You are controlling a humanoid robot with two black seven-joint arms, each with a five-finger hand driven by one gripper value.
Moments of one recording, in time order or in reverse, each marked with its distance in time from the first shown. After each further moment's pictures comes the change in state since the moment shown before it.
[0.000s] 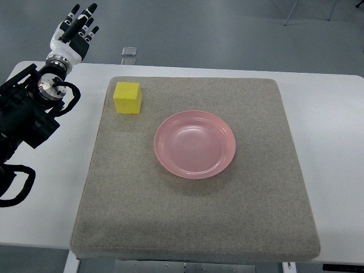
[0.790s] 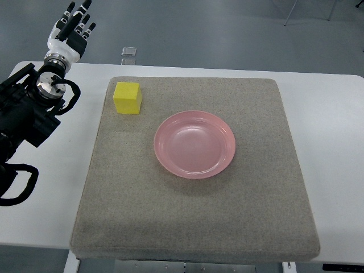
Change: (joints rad) left arm 0.012 -0.005 -0.137 0.003 -0.018 0.000 -0.014; right arm 0.000 0.000 0.000 0.000 0.000 0.000 0.000
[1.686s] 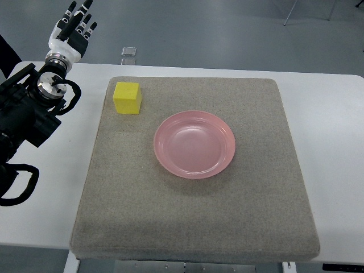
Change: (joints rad) left arm 0.000 -0.003 -0.002 -0.001 -0.001 -0.009 0.000; right arm 0.001 0.000 0.000 0.000 0.000 0.000 0.000
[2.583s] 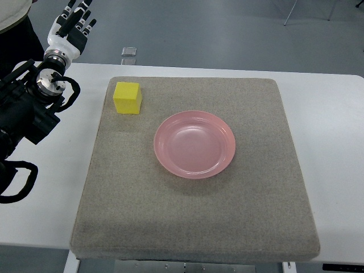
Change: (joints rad) left arm -0.018 0.003 0.018 0.009 0.017 0.006 0.000; right arm 0.000 0.000 0.000 0.000 0.000 0.000 0.000
